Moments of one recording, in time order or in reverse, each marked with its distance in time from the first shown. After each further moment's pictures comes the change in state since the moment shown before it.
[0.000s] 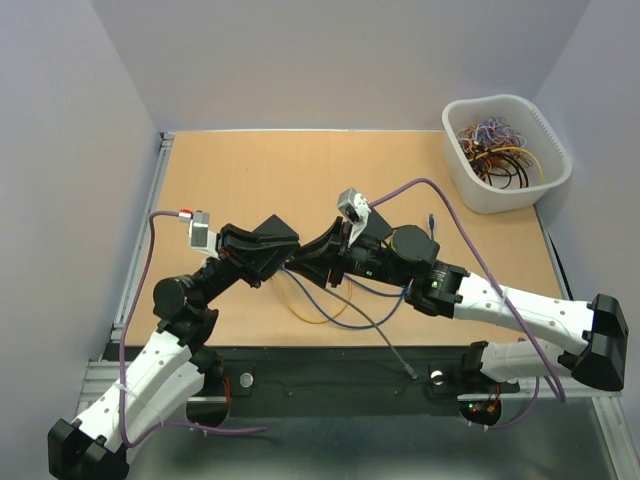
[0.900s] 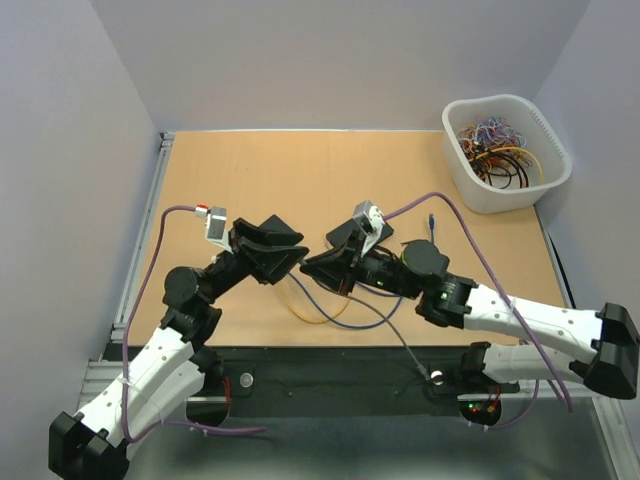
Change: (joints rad) left arm 0.000 0.026 0.000 -0.108 -0.003 0.032; right arm 0.000 -0.066 -0.125 0.040 0.064 0.010
